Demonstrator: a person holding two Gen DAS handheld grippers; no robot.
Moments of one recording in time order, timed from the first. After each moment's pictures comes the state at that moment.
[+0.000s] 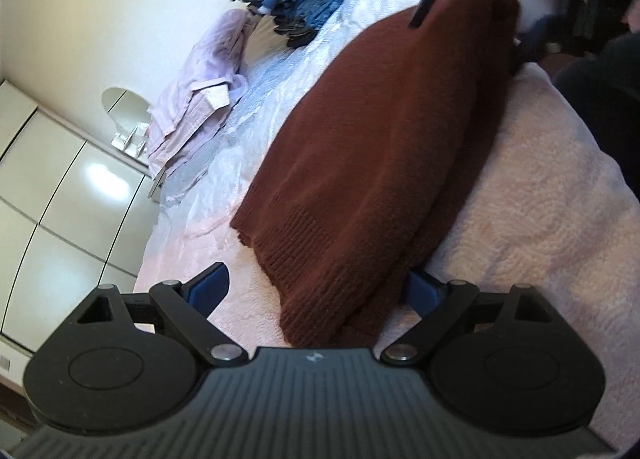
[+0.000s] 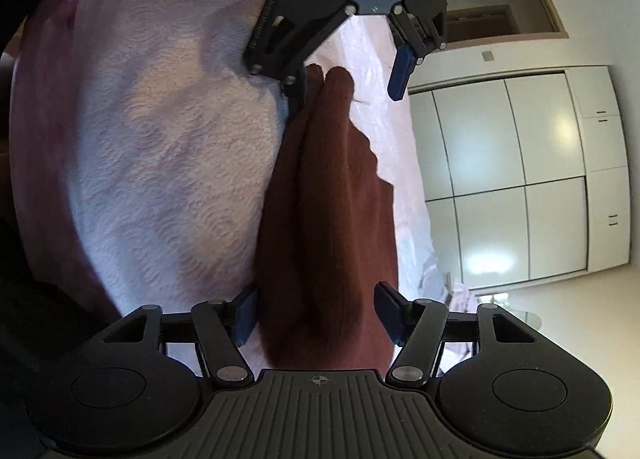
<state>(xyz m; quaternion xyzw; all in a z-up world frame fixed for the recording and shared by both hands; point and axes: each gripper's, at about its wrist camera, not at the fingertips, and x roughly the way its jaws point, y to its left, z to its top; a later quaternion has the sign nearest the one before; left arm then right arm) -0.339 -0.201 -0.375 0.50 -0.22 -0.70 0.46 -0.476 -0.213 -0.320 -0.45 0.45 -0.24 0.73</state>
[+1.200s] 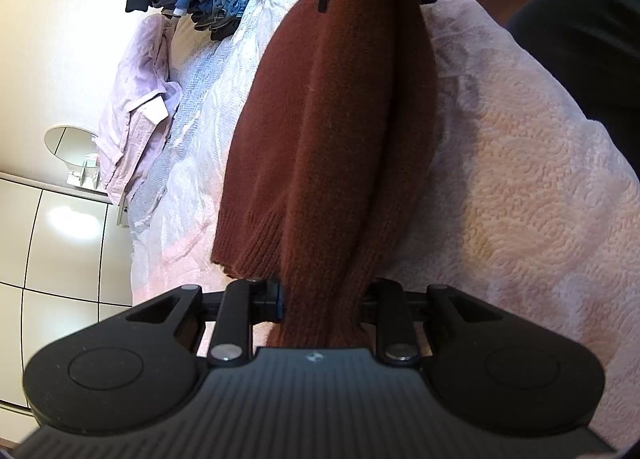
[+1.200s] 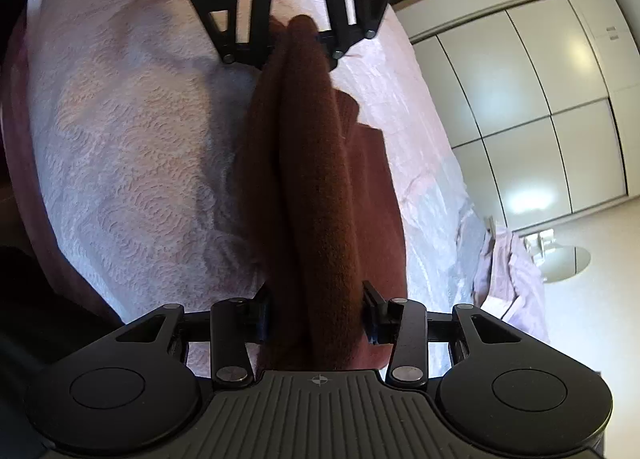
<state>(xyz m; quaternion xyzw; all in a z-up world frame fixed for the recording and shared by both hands) -0.375 -0.229 -0.376 0.59 -0.26 -0.67 0.37 -0.475 -0.265 -0.300 -0.35 0.49 -0.26 0.76</state>
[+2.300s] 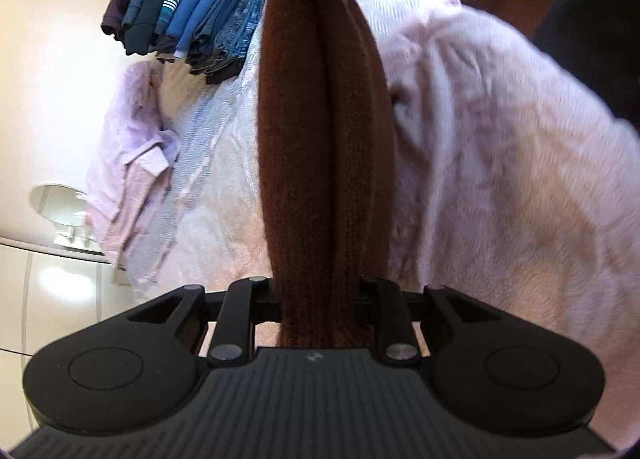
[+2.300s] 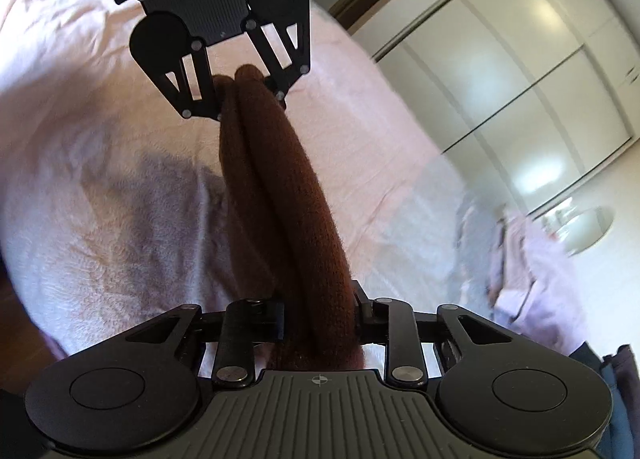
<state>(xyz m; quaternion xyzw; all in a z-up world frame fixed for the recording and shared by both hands) -0.370 -0.292 -0.287 0.59 -0.29 -0.70 0.28 -0.488 -0.343 -0.181 -0.24 0.44 -0.25 0.83</state>
